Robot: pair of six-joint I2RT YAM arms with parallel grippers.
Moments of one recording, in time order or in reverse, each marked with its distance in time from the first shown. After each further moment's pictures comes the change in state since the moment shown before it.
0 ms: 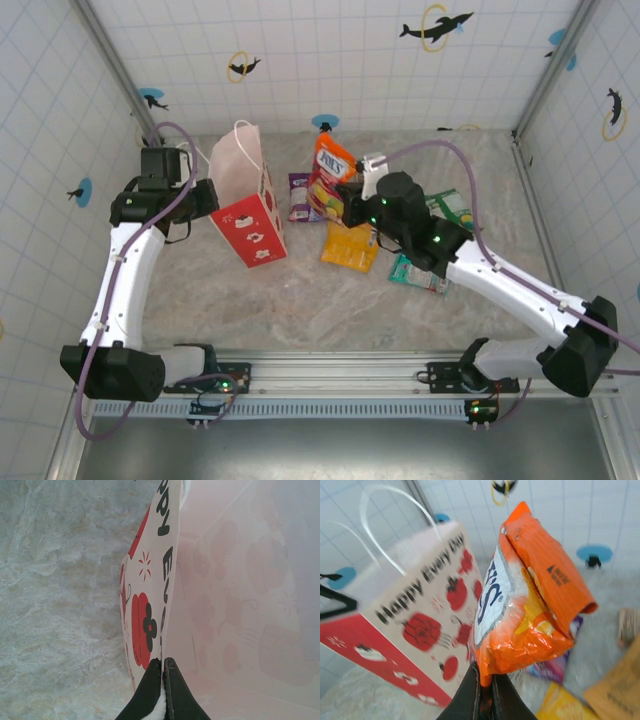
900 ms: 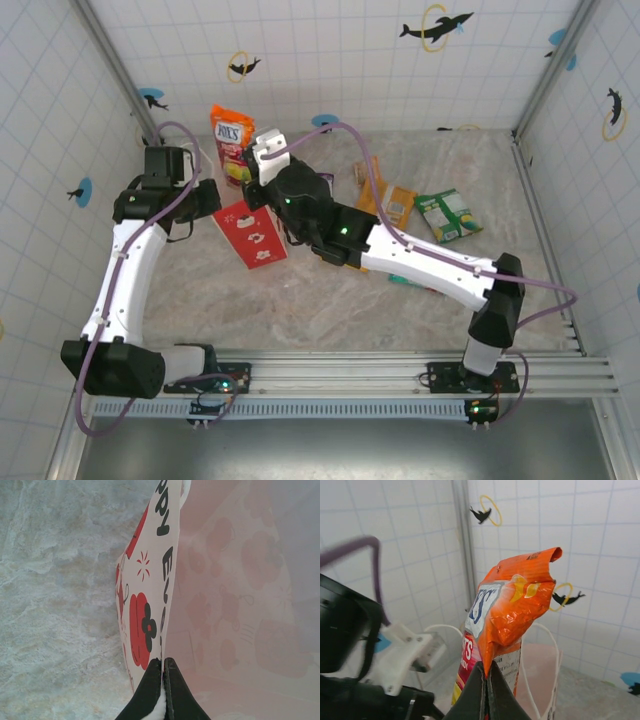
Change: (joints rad) left arm -0.013 0.018 0.003 0.000 0.000 0.000; right arm 0.295 0.480 0.587 0.163 0.355 -0.259
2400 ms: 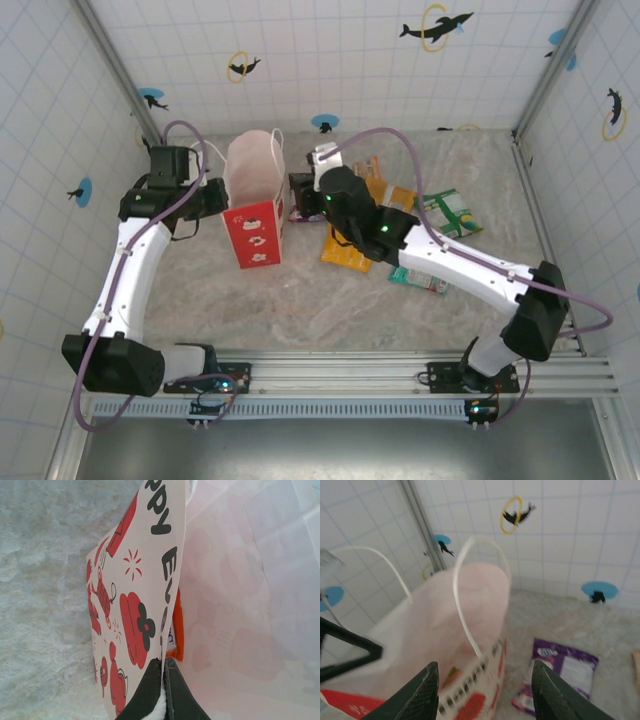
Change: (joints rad) left arm -0.023 0.012 -0.027 0.058 0.091 0.017; right arm -0.164 -0.235 -0.385 -0.136 -0.118 0.249
